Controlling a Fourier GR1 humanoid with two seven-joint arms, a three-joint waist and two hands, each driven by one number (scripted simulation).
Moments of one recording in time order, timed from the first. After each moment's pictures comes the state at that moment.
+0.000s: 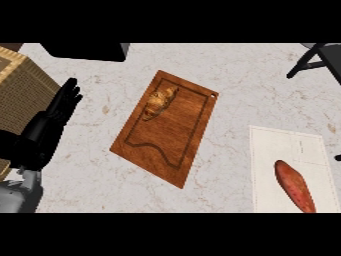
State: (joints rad) left arm -0.16 0.38 -0.15 -1.64 0.19 0.10 0.15; right arm -1.49 -0.69 0.29 -0.01 1.02 -0.34 1.00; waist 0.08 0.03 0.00
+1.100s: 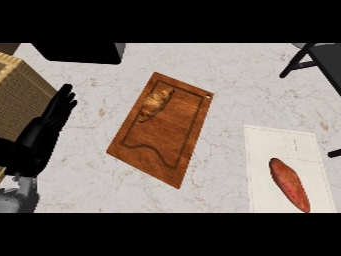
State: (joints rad) left arm -0.11 0.38 -0.13 -1.65 0.18 0.09 0.13; right arm -1.43 -0.73 0.33 -0.01 1.06 0.01 1.19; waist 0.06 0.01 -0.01
